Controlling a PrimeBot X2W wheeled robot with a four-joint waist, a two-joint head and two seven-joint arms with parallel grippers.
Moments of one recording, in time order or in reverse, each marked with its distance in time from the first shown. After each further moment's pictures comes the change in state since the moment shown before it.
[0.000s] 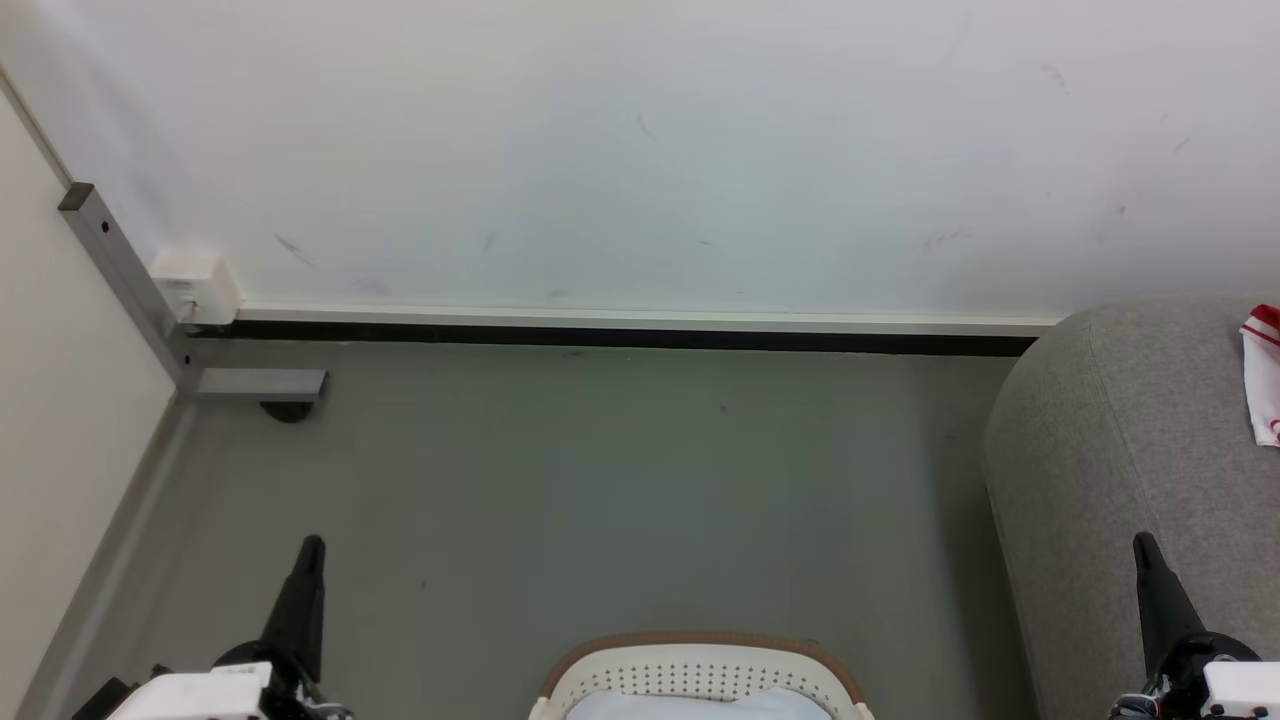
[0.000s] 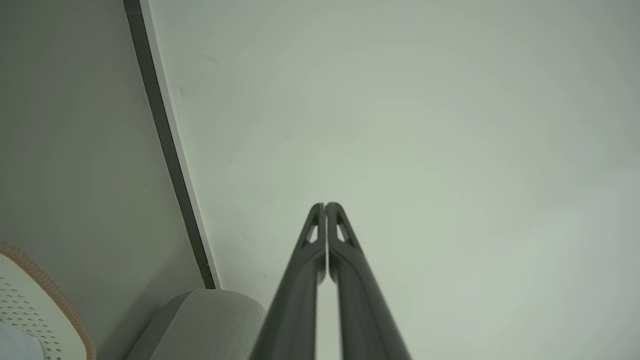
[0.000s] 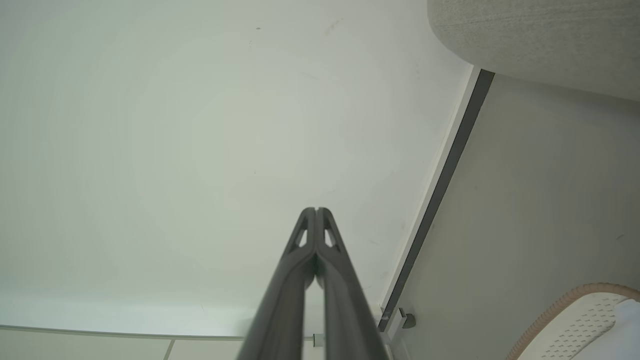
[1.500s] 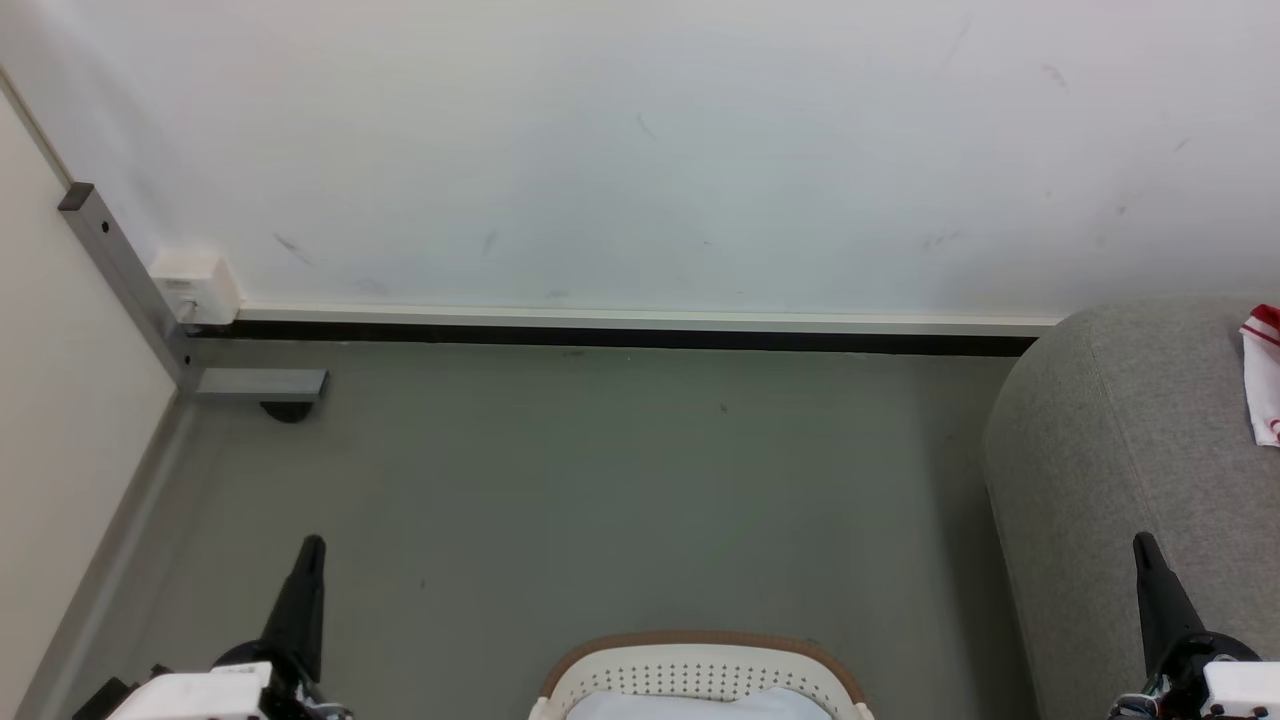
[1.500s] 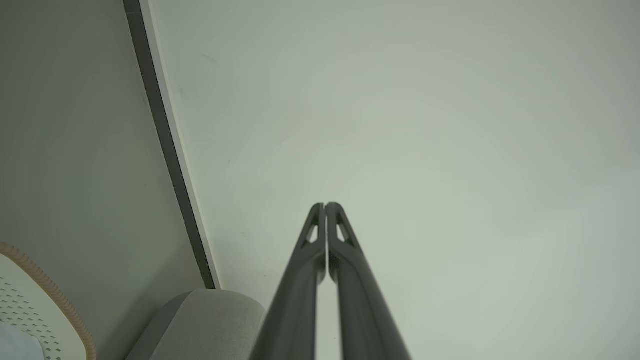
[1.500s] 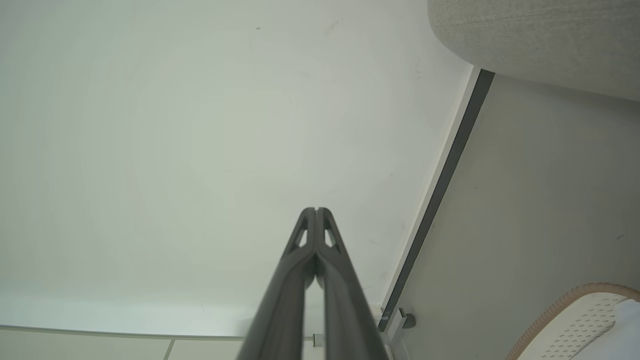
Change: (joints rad) left arm 0.000 0.000 0.000 0.000 0.000 0.000 0.000; right arm 0.000 0.000 0.000 0.000 0.000 0.000 0.000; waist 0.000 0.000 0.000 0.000
